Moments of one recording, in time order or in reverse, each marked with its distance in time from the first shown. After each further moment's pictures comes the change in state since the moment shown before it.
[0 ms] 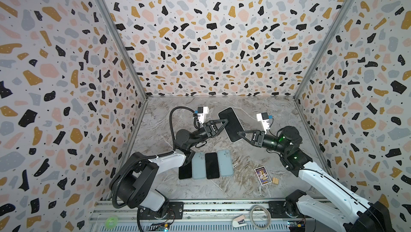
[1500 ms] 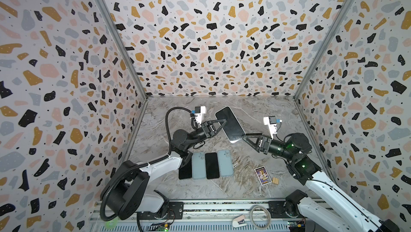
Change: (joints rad) left arm -0.003 -0.153 -0.011 -0.148 -0.074 0.058; right arm 0.017 -0.198 -0.068 -0.029 0.054 -0.096
